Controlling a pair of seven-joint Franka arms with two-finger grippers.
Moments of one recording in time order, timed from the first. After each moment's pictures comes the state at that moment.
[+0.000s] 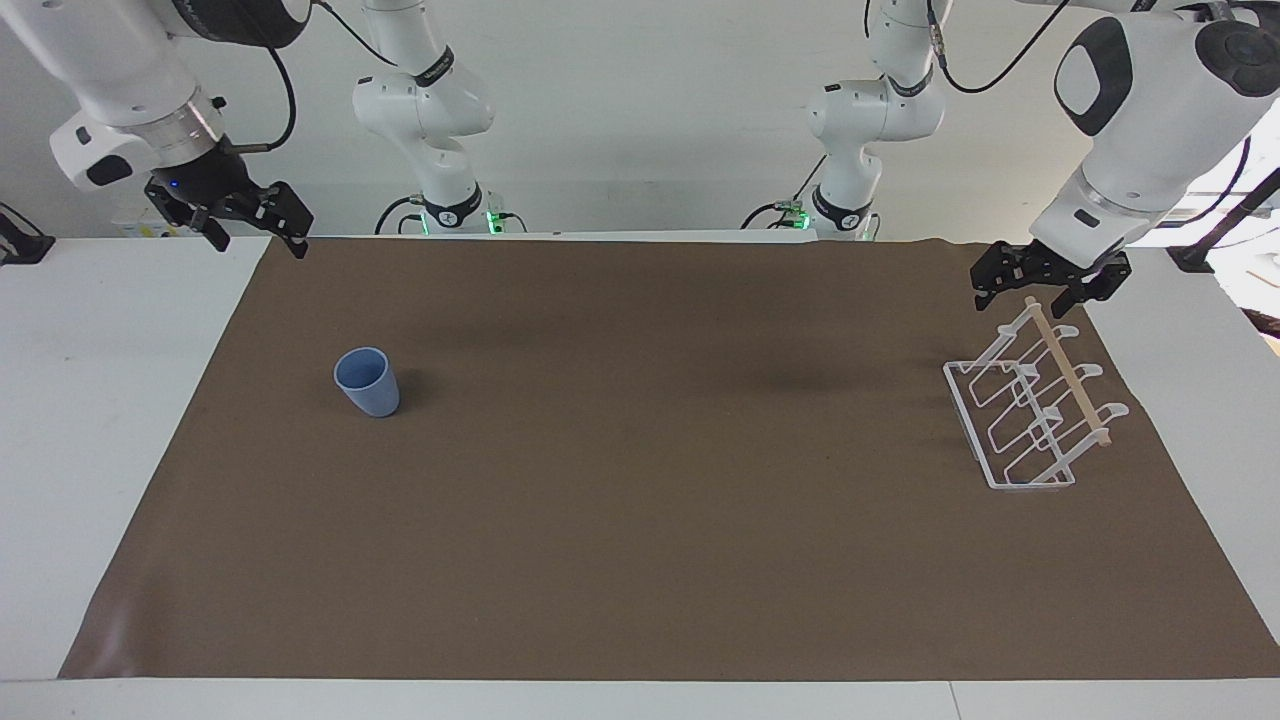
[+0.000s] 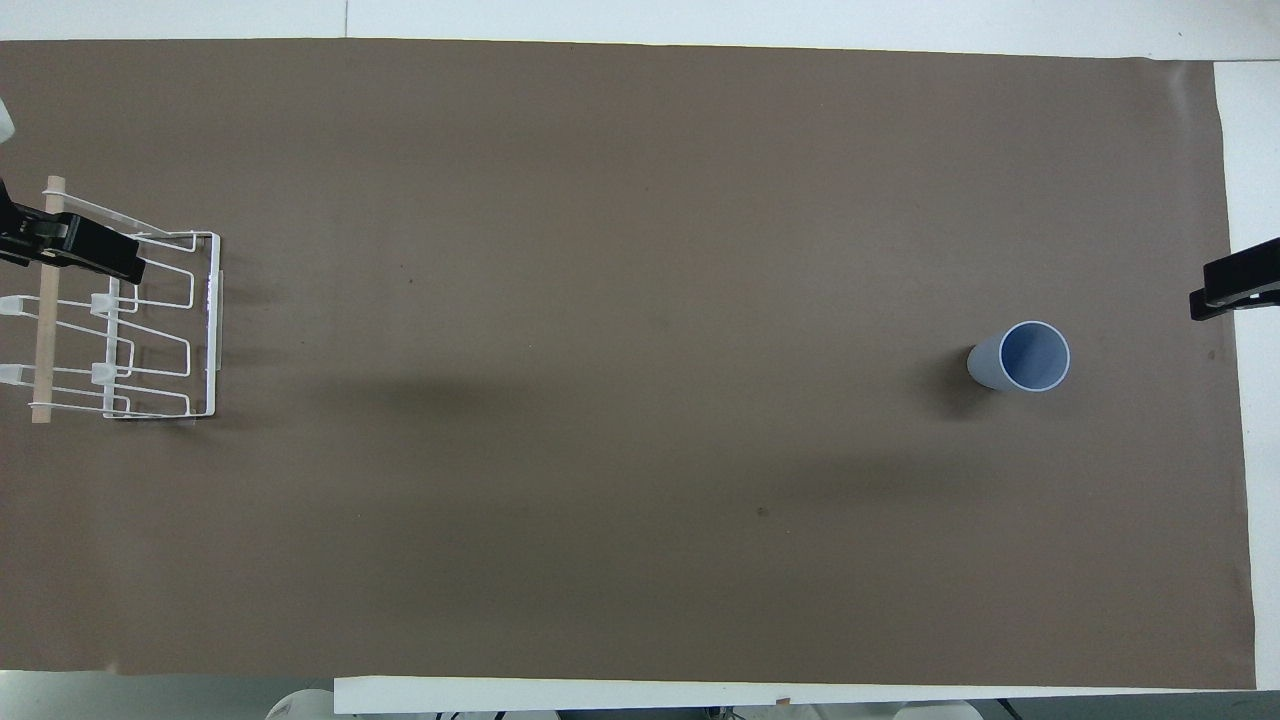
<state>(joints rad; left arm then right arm) -0.08 0.05 -0.03 -1.59 0.03 1.57 0.15 -0.01 -0.02 -0.10 -1.54 -0.03 1.41 0.00</state>
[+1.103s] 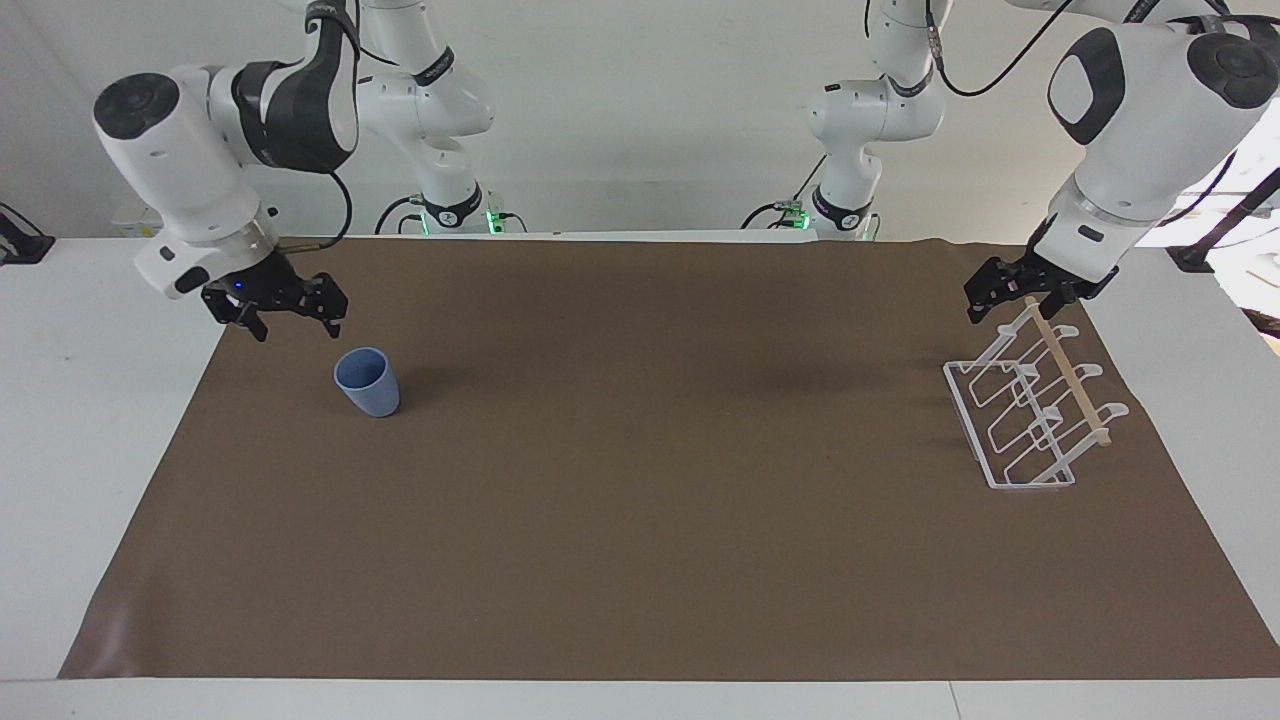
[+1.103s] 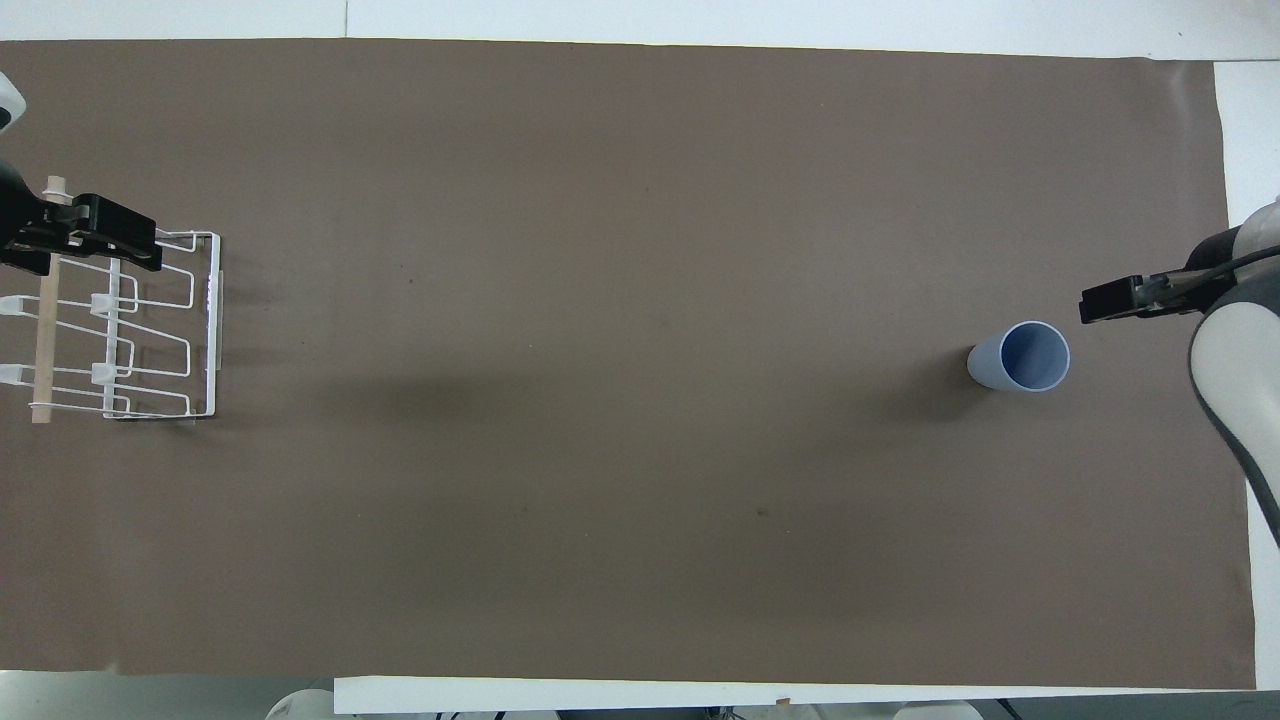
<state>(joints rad) -0.08 0.05 -0.03 -1.61 0.01 1.60 -0.06 -0.04 -0.04 -0.10 -2.00 -0.03 1.95 -0.23</state>
